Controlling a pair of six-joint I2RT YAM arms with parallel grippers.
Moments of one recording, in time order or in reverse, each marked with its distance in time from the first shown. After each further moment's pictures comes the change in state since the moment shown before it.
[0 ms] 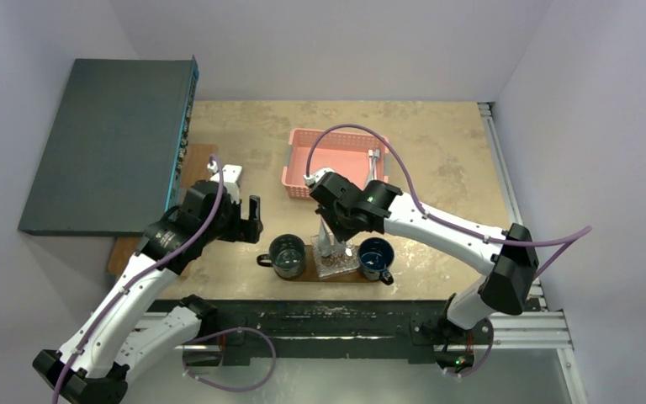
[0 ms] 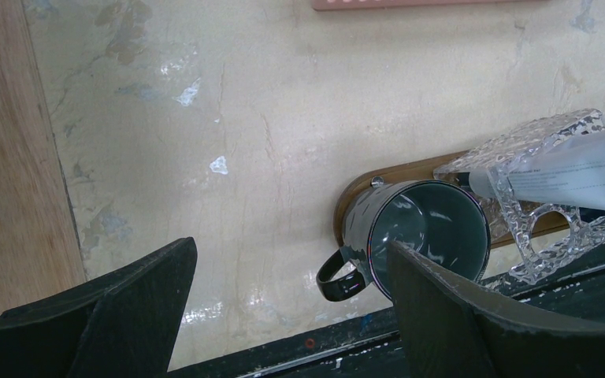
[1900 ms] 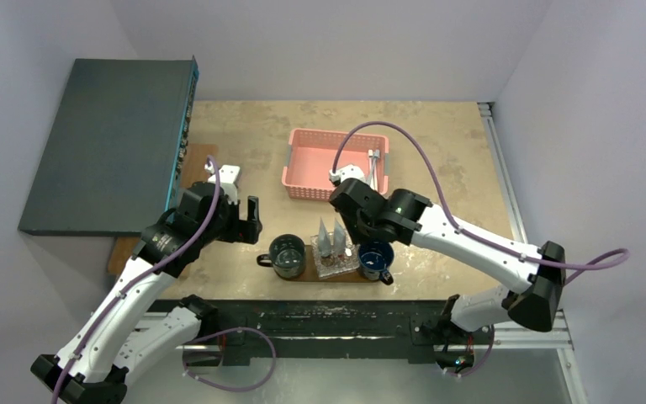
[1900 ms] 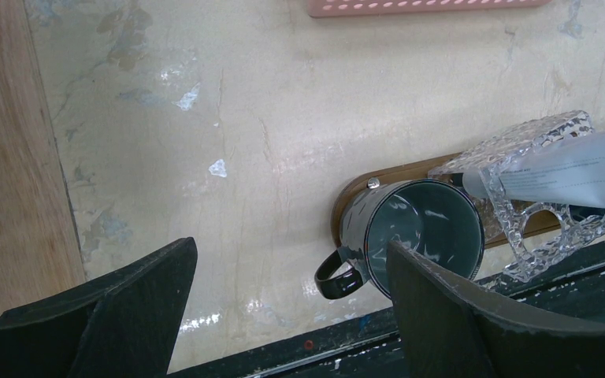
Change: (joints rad) left arm 0.000 -0.024 0.000 0.000 0.003 0.003; right arm 0.026 -0.199 -0.090 -0.039 0.115 0.160
